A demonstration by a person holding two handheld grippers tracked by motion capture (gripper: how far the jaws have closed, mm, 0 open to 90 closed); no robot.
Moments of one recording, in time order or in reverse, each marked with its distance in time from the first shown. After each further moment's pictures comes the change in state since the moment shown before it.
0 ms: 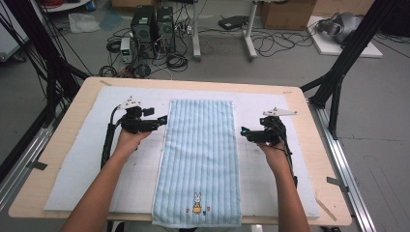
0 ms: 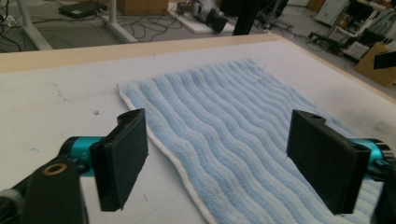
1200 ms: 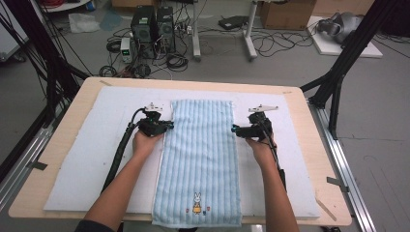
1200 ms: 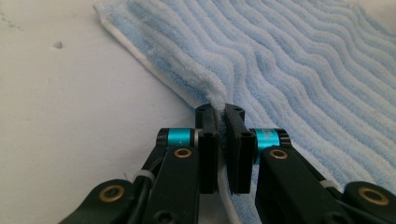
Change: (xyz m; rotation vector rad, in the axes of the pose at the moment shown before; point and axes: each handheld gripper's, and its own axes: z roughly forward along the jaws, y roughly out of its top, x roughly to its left) left arm -0.007 -0.022 0.050 0.244 0.073 0.003; right arm 0.008 0.008 0.051 0.080 -0.052 -0.002
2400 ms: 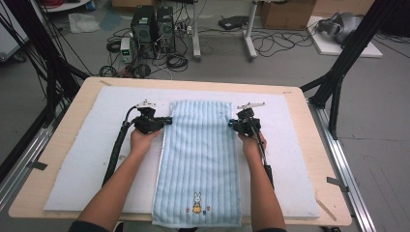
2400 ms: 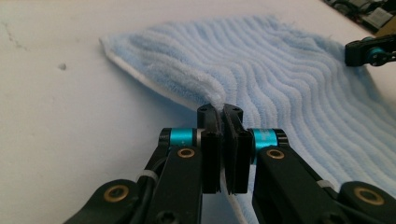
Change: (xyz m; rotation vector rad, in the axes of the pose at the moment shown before) left arm 0.003 0.009 -0.021 -0.099 -0.086 -0.044; right arm 0.016 0.009 0.025 0.041 0.028 0.015
